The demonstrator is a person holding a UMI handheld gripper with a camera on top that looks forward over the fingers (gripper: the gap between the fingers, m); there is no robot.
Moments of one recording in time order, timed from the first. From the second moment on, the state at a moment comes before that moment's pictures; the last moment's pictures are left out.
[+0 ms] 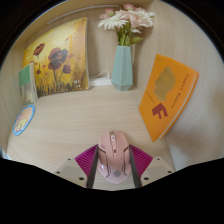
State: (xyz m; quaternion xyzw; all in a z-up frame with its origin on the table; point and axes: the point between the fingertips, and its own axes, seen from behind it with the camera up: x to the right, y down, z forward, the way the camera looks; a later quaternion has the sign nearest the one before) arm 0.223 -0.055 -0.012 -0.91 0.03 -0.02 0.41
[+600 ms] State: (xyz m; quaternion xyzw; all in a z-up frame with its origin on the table) arm 0.129 0.005 0.165 -0.88 0.09 -0.05 0.46
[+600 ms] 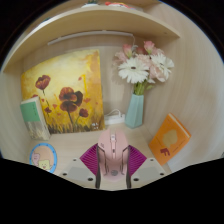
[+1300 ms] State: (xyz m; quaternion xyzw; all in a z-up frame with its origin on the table) arm -0.228 0.061 0.019 -0.92 -0.04 0.03 0.39
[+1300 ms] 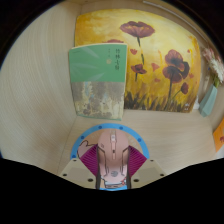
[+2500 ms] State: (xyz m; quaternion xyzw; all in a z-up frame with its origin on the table) arm -0.040 -0.071 0.190 -0.90 -0.02 0.04 0.44
